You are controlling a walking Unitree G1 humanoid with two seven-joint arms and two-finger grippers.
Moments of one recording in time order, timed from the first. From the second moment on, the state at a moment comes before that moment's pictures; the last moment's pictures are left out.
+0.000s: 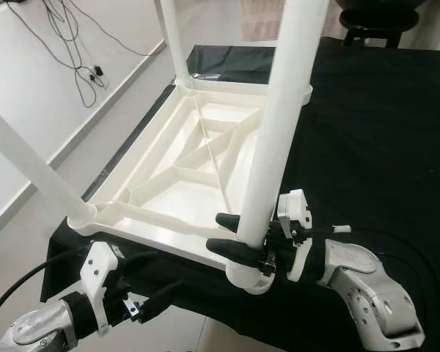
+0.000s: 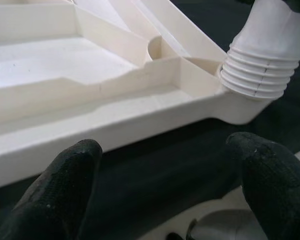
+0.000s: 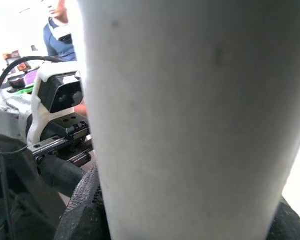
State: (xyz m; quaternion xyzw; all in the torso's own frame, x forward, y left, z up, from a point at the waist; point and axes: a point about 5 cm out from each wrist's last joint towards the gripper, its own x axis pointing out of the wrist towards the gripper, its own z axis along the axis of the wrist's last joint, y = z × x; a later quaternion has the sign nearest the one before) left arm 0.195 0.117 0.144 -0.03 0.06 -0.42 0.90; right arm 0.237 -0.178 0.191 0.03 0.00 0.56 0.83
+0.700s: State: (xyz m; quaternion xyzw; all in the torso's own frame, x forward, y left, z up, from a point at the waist) left arm 0.241 0.123 0.157 -0.03 0.02 -0.28 0.96; right arm 0.273 -0.143 0.227 0.08 -0.13 0.47 0.87
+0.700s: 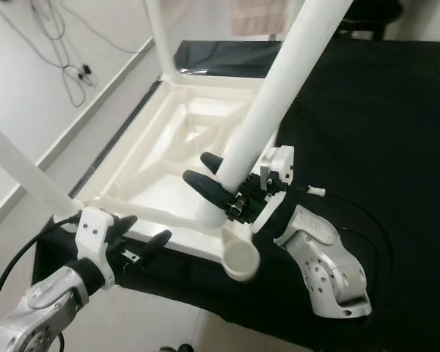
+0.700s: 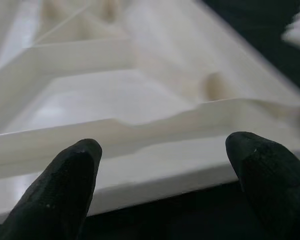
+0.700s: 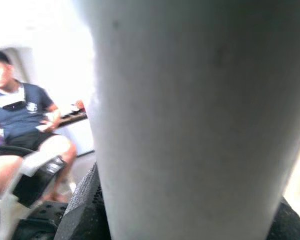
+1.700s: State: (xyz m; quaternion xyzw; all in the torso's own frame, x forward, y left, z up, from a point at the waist) left arm 0.242 0.127 0.145 -0.02 0.02 -0.25 0.97; right arm 0.295 -0.131 0.207 -0.01 -0.09 0.37 0.92
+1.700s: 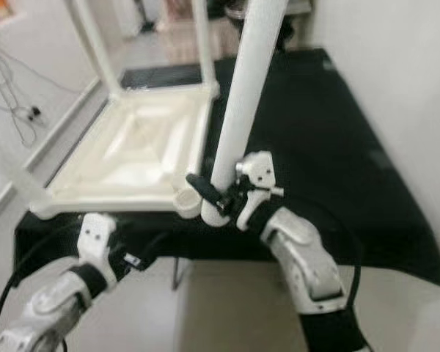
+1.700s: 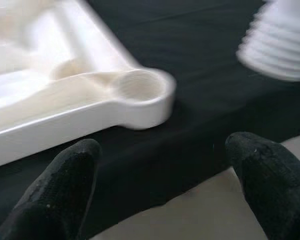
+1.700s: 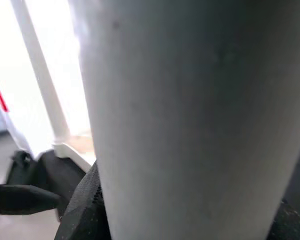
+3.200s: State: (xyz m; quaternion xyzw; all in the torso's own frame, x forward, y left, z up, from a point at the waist) left arm 0.187 0.115 0.156 -0.03 -0.01 -0.31 0.95; right arm 0.339 -0.133 0.258 -0.02 -0.11 0.62 0.78
